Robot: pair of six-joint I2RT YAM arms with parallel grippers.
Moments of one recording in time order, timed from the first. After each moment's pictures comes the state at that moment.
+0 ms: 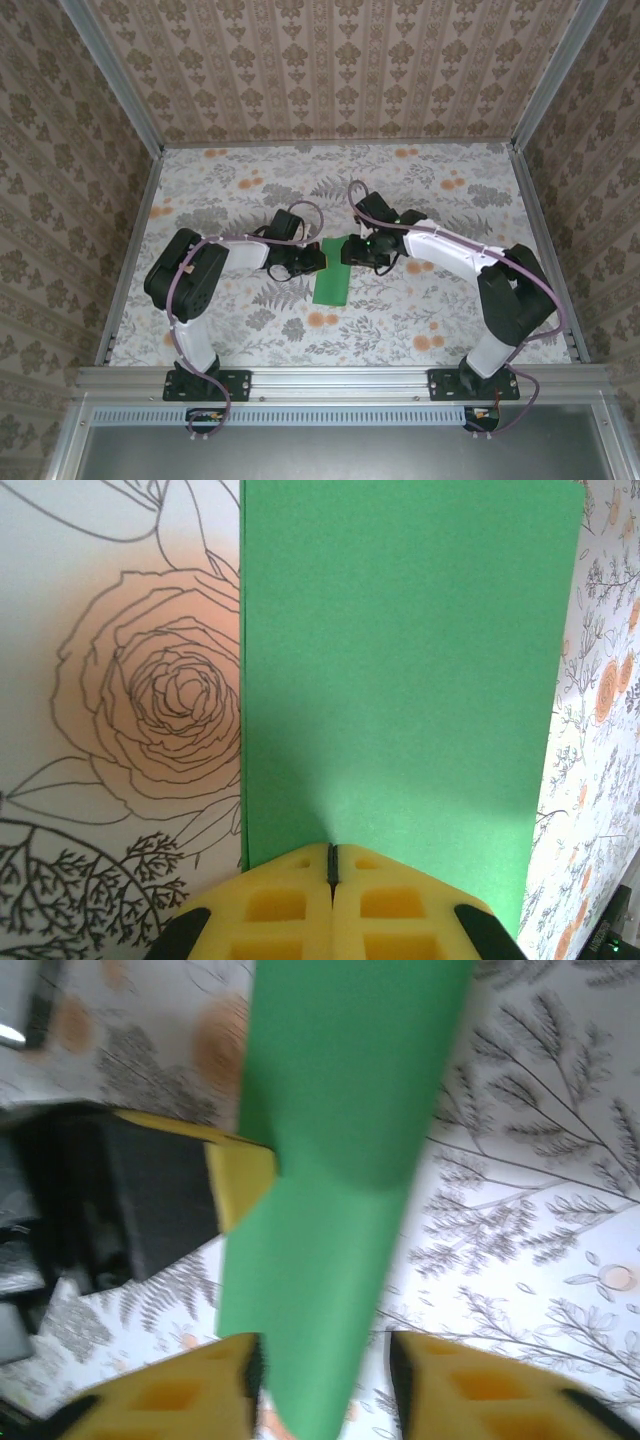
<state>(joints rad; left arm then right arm) -0.59 1.85 0.90 -0.05 0.54 -0.67 0.60 1.67 1.15 -0.60 -0.22 0.68</state>
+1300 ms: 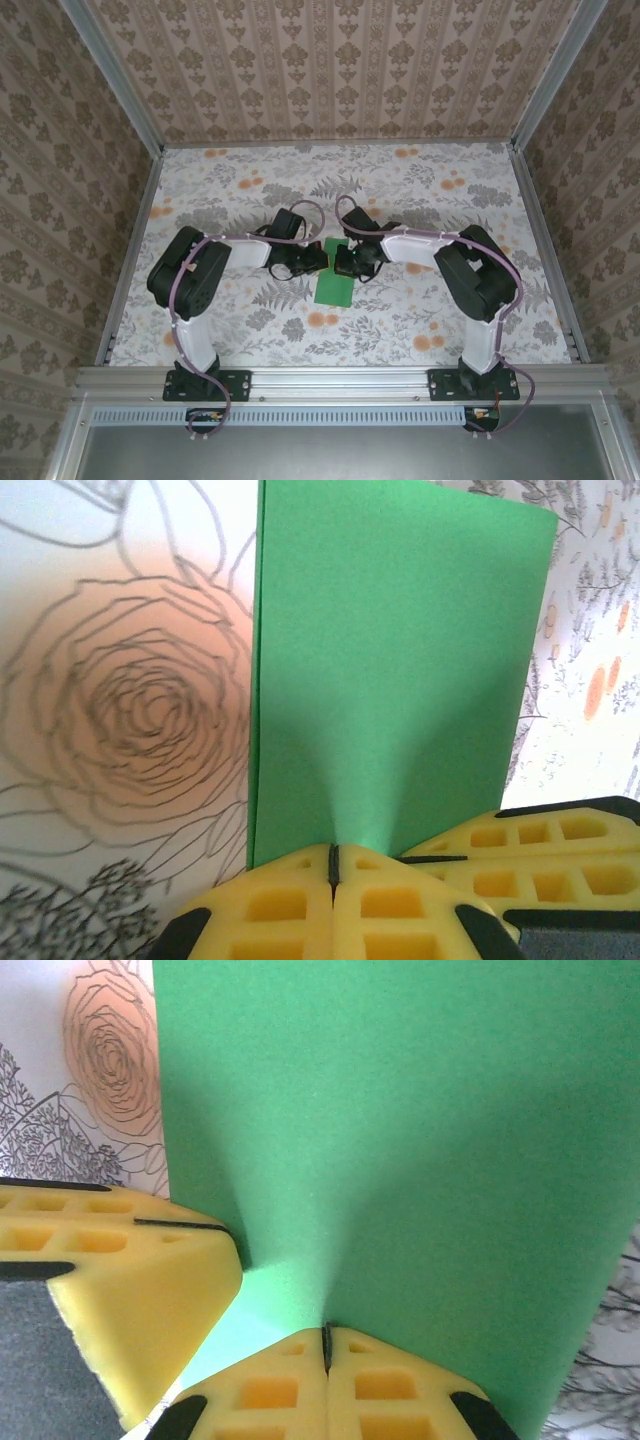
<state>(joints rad) -0.59 1.89 0.91 -0.04 0.57 -0.69 0.61 1.88 1.10 -0.38 -0.27 0.78</state>
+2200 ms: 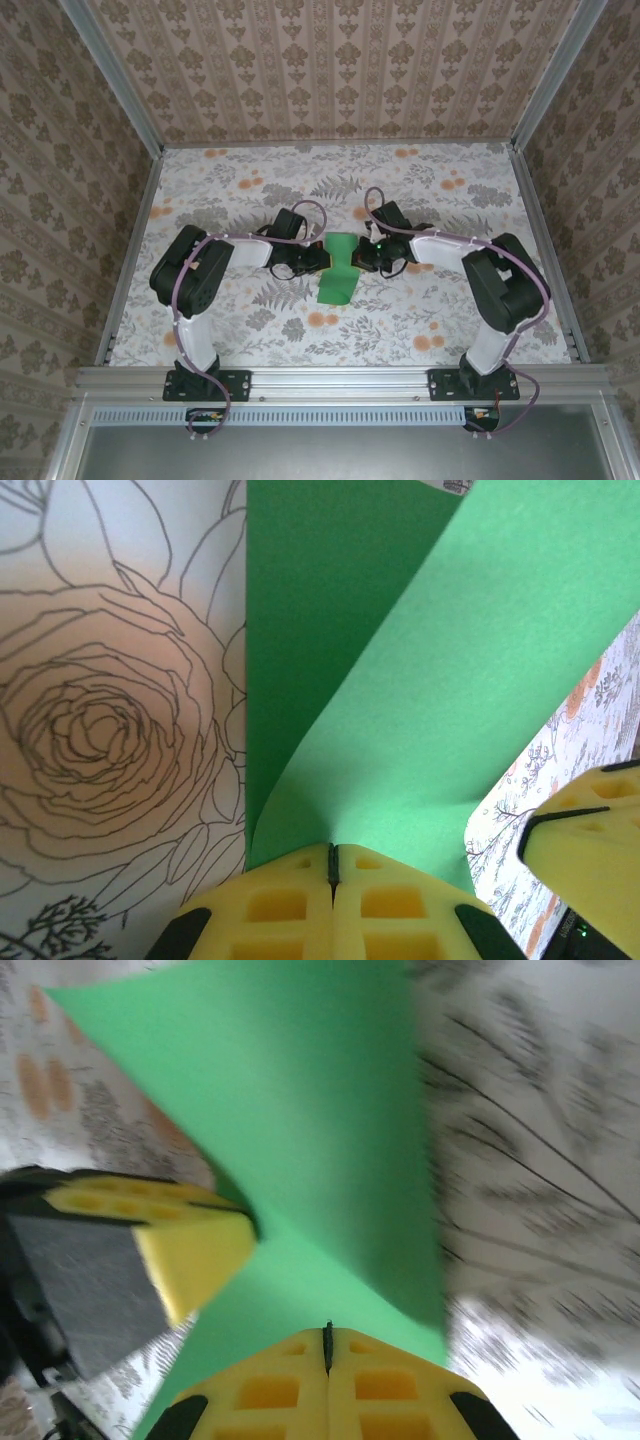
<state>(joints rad) -0.59 1.91 0.92 -0.02 0.60 -0.69 0.48 1.76 0.98 -0.26 -0.45 0.74</state>
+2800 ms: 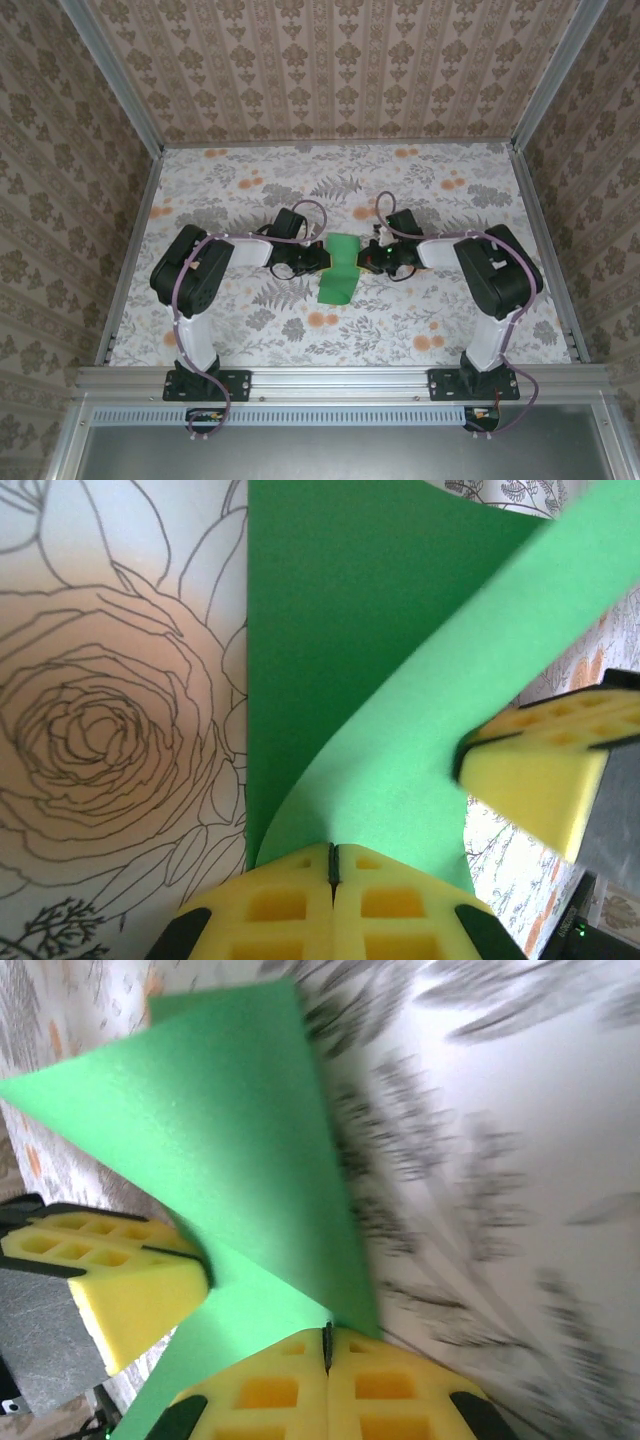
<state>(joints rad) -0.59 1.91 0.92 -0.03 0.60 -0.69 0.35 1.82 0.82 0.01 -0.58 0.73</state>
